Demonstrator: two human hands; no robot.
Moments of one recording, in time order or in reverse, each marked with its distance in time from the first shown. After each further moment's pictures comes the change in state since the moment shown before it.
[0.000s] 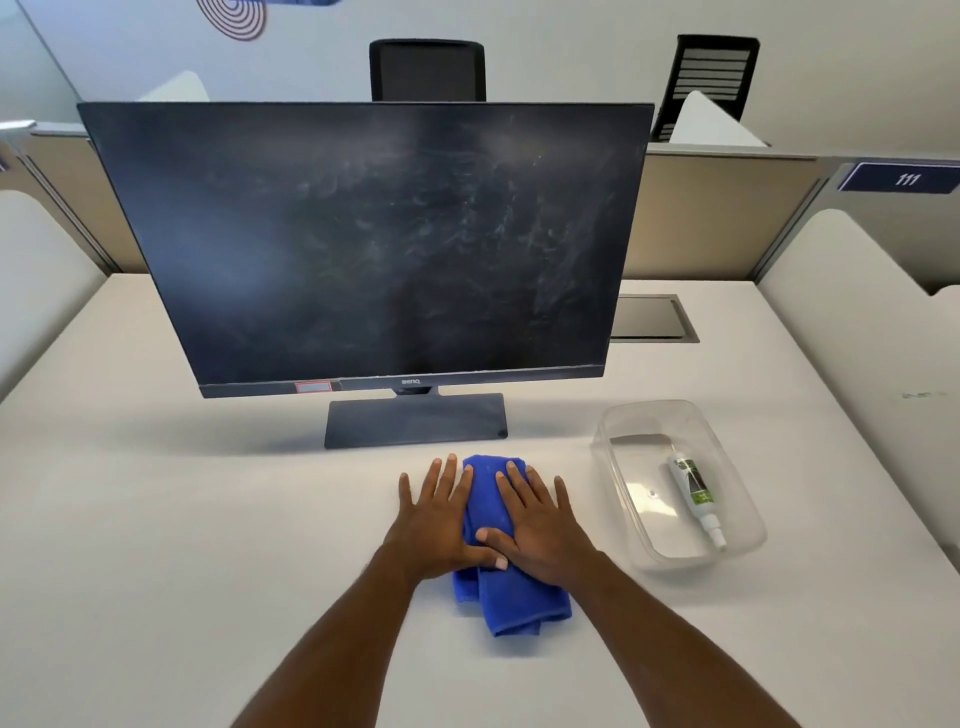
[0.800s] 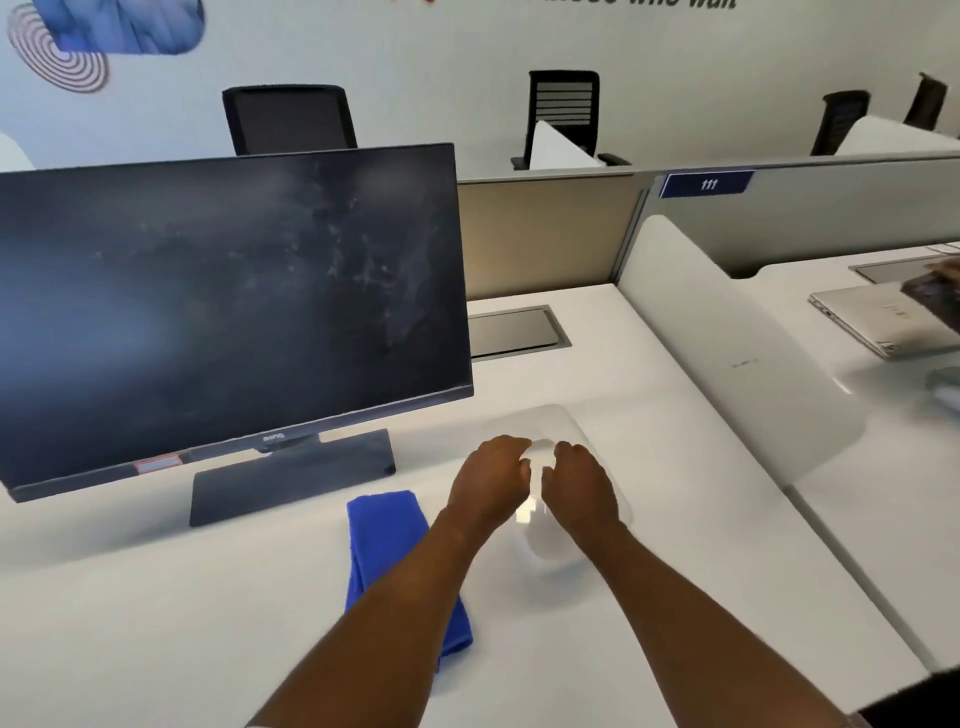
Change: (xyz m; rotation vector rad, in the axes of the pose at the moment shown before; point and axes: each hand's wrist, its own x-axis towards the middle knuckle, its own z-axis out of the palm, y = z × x) left_hand 0.071 0.211 -0.066 -0.312 0.235 0.193; right_hand -0.056 0.125 -0.085 0.164 0.488 0.640
